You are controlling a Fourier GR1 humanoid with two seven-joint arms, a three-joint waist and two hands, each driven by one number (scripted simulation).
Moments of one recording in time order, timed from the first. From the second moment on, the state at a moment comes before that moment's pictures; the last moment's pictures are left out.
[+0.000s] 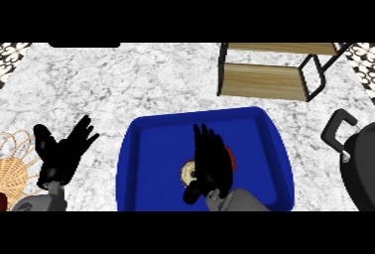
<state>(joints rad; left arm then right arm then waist) -0.06 0.22 0.06 -1.35 0.17 0.00 0.27 -0.35 0.00 0.74 -1.43 0.78 -0.05 1.01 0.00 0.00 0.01</state>
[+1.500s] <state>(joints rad) -0.04 0.18 0.08 -1.37 0.13 0.00 0.27 -0.47 -0.11 0.65 -1.46 0.59 -0.04 0.74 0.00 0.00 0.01</state>
